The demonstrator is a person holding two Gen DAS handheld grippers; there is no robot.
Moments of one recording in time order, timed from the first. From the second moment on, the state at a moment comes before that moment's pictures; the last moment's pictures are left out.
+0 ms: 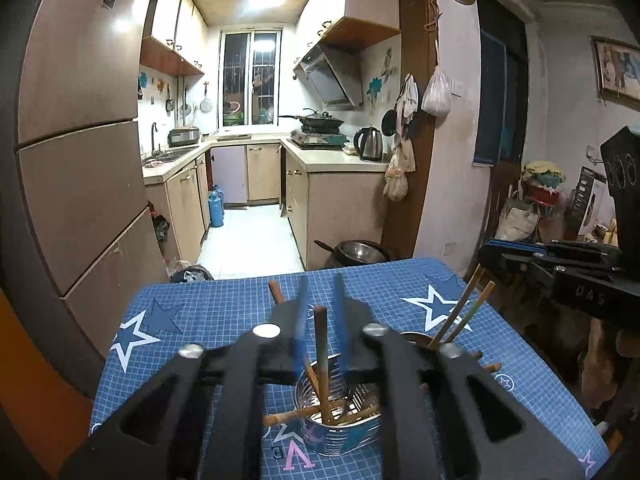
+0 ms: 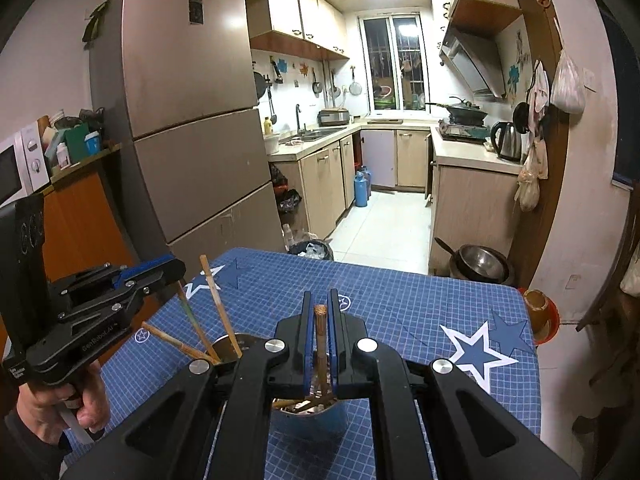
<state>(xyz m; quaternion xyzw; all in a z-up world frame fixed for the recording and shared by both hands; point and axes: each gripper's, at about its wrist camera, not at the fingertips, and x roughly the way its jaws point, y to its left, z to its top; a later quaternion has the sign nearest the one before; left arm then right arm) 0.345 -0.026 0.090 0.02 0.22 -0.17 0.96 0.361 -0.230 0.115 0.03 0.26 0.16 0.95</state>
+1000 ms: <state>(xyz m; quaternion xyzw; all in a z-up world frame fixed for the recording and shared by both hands) 0.089 0.049 -0.055 0.08 0.28 -0.18 0.94 -0.002 -0.260 -0.083 0.05 0.26 0.08 0.96</state>
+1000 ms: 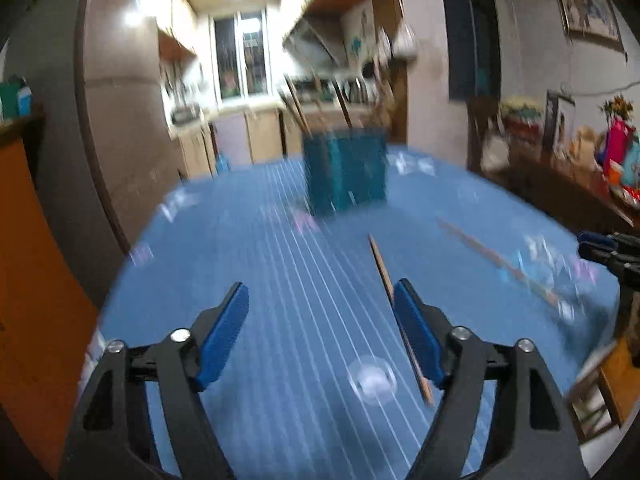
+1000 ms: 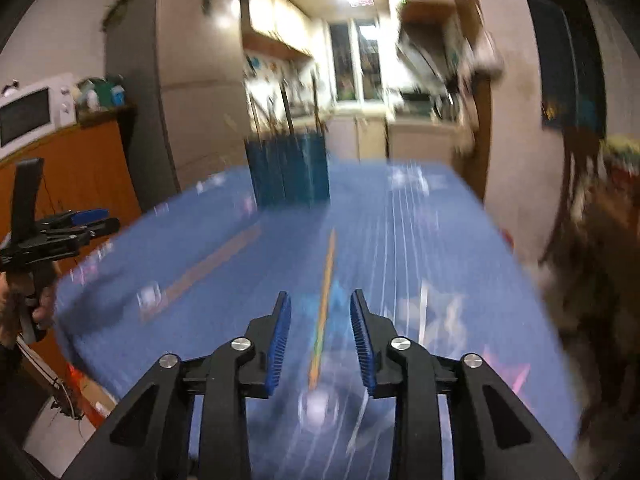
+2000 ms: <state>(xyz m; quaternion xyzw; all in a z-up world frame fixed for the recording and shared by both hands) 0.050 0.006 -0.140 0.08 0.29 -0.23 0.93 0.001 -0.229 -0.132 0.00 0.25 0.06 0.96</state>
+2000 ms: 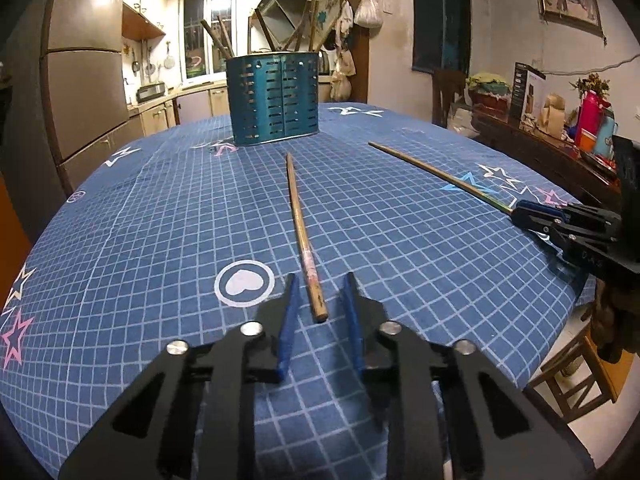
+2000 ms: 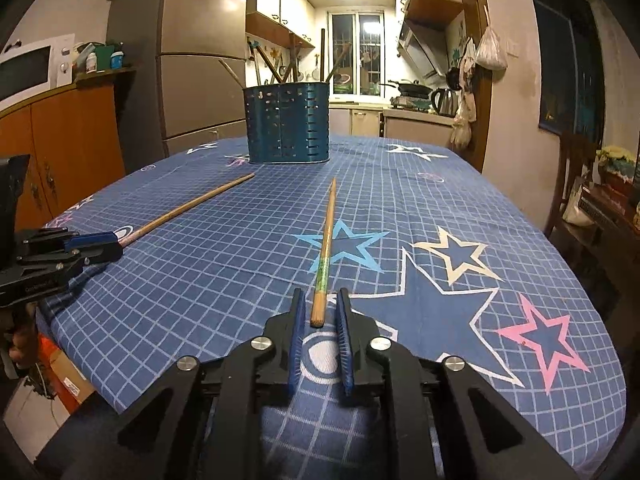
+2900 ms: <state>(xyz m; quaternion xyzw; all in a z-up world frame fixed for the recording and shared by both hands) 0.027 0.025 -0.029 0.05 0.17 -0.21 0.96 -0.037 -0.246 -0.015 -0.03 0.13 0.07 0.99</state>
